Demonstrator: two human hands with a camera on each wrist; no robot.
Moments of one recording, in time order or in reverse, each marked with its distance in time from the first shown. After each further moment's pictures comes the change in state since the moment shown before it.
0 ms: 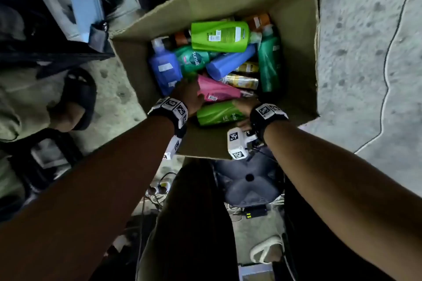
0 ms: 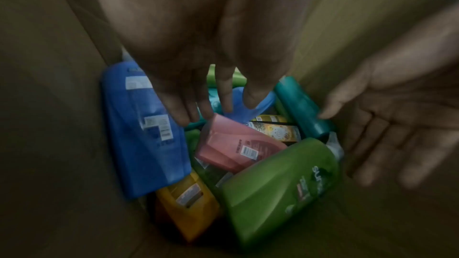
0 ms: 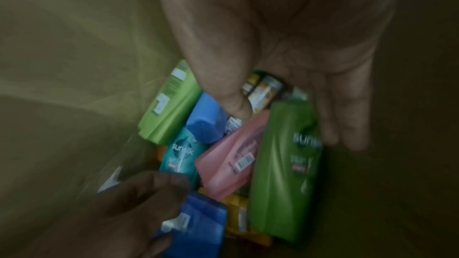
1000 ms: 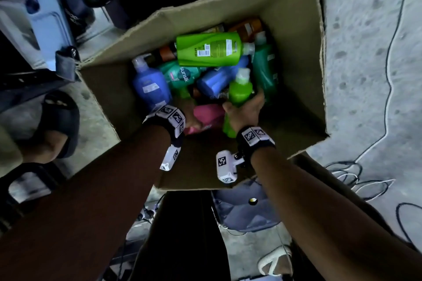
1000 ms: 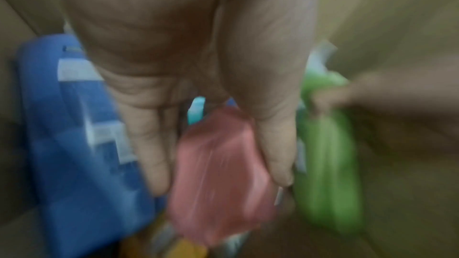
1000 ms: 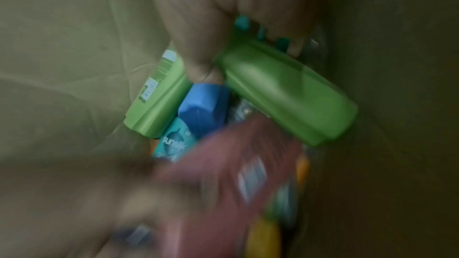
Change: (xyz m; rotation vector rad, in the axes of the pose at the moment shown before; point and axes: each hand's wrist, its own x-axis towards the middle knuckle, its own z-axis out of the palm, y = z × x) left_hand 0.059 -0.006 0.010 0.204 -0.347 -0.064; right_hand 0.055 -0.002 0.027 0.386 0.637 -0.240
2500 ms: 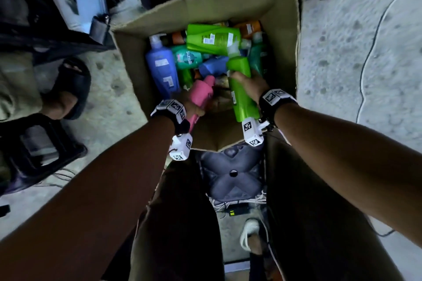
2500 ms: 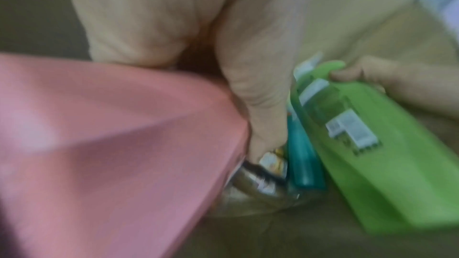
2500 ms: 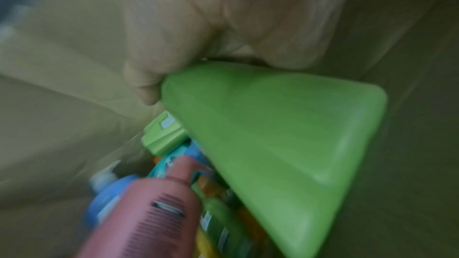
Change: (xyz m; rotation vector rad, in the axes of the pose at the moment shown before) left_hand -0.077 0.018 0.031 -0.613 0.085 -0.200; right_hand 0.013 -0.056 -0.083 -0.251 -0.484 -0.069
